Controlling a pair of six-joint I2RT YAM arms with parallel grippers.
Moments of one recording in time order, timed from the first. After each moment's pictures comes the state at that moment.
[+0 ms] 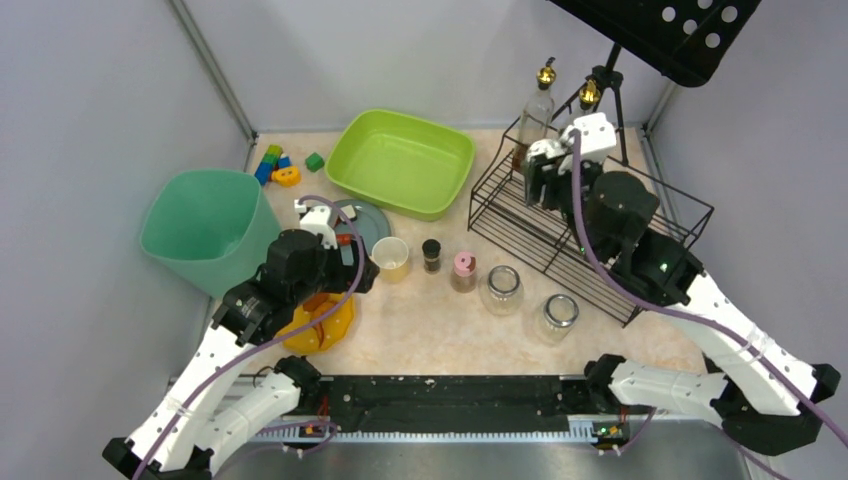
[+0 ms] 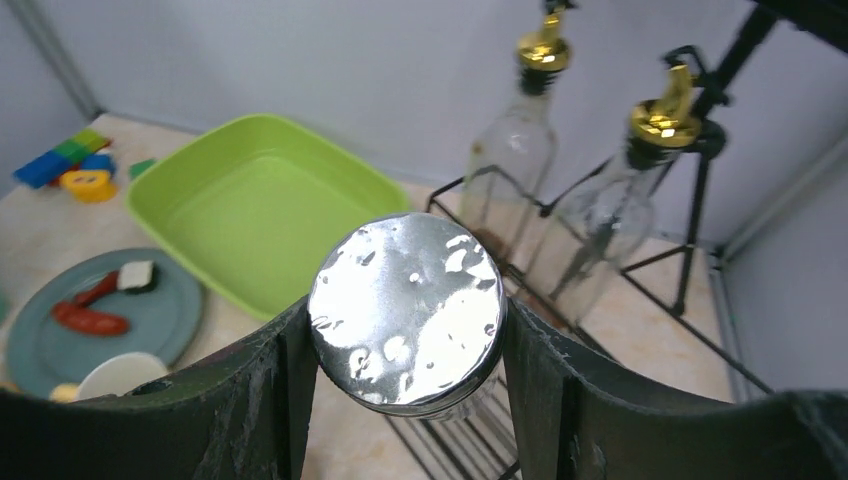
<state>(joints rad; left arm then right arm) -0.53 0.72 0.89 -0.75 -0.06 -0.41 0.91 0.98 1.30 -0.34 0.63 -0.06</state>
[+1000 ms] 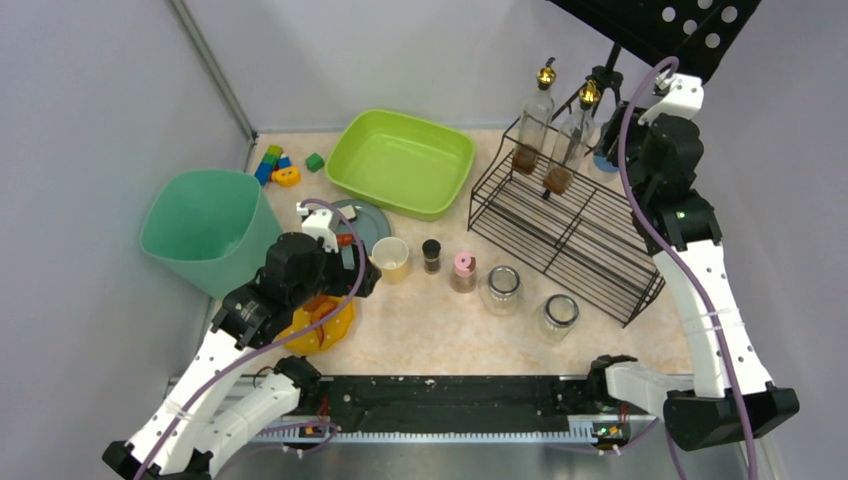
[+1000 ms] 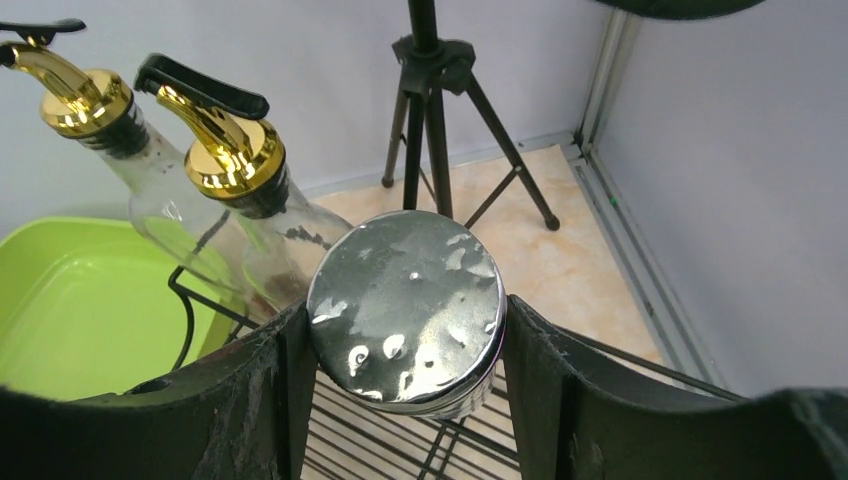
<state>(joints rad) -0.53 0.69 0.87 -0.74 -0.02 -0.40 0.16 1.11 1.37 -0.38 0.34 0.15</state>
